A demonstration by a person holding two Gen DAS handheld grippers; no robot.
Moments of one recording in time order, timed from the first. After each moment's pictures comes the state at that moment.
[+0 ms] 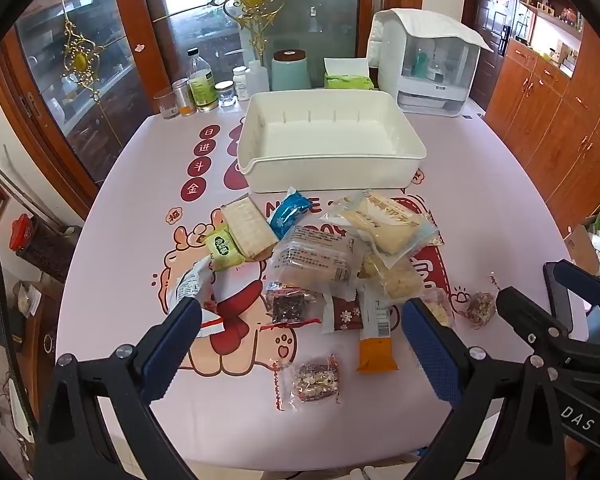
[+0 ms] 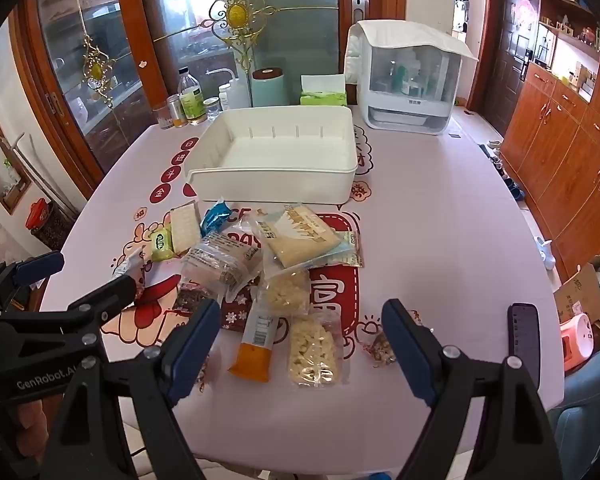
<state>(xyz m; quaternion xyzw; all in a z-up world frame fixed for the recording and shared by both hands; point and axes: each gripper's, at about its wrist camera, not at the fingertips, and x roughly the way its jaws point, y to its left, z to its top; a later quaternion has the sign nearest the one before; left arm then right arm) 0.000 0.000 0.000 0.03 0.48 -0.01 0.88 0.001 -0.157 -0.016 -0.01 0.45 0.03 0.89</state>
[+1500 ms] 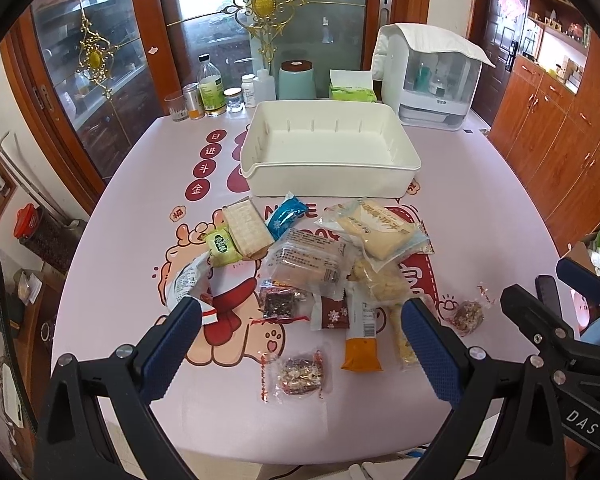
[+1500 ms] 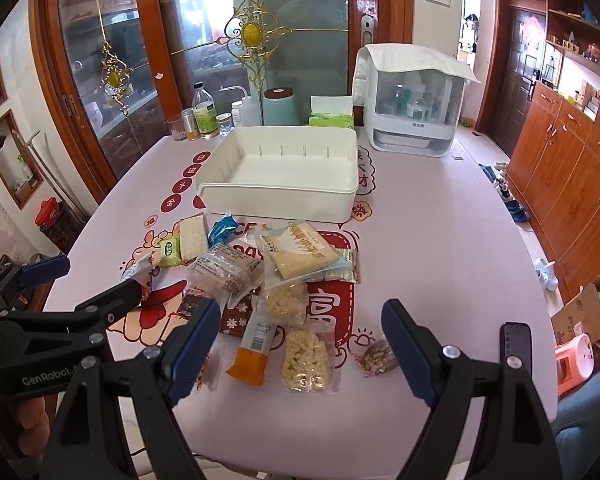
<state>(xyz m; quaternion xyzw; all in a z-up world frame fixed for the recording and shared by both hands) -0.019 -0.013 0.011 0.01 0.46 0.00 0.89 -0.014 -0.168 0.002 -0.02 0.42 0.05 0.90</state>
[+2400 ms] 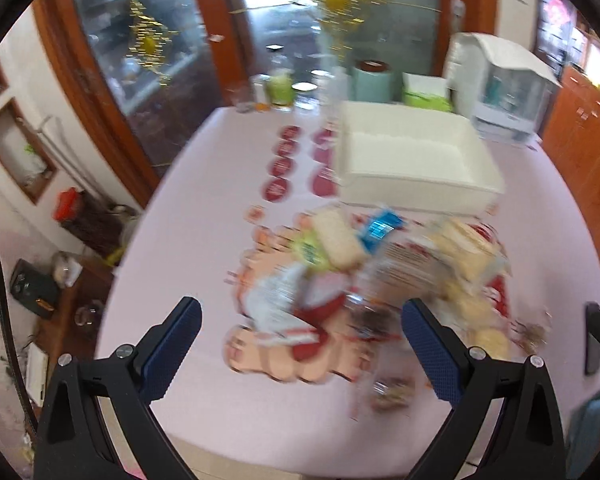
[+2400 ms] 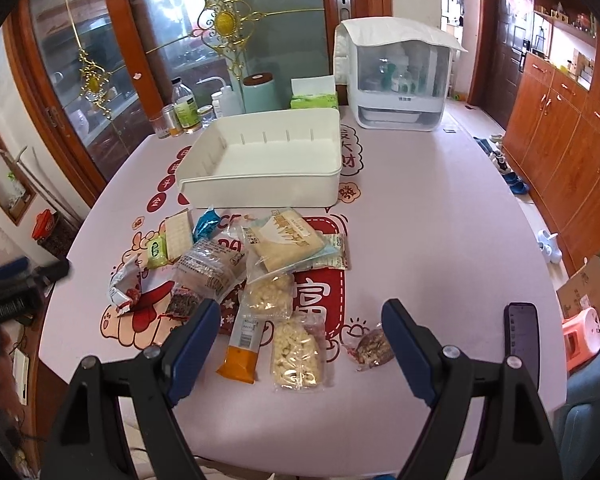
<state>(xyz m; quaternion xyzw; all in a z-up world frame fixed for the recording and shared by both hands) 0.010 0.087 0.019 0.01 0.46 0.10 0.88 0.005 -0.189 -0.015 0.02 0.45 0.03 0.89</state>
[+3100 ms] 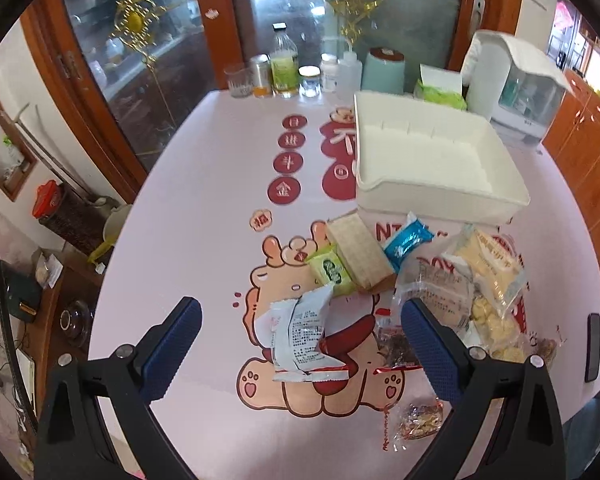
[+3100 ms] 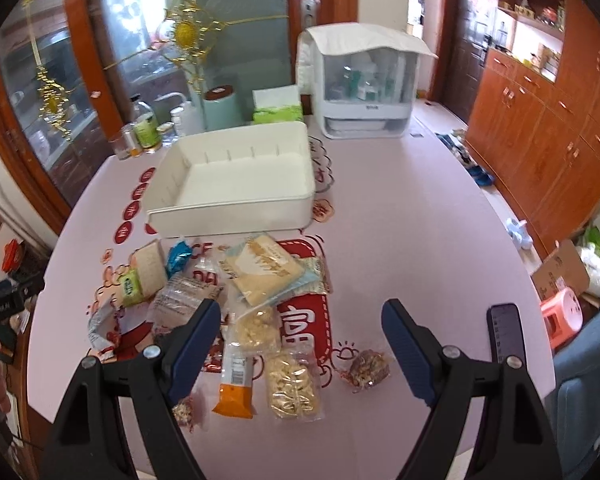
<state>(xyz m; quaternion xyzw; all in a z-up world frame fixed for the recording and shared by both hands) 0.071 0.136 -0.021 -0.01 0.50 0.06 0.86 0.038 -0.178 -0.005 0.03 0.45 -0.05 0.89</state>
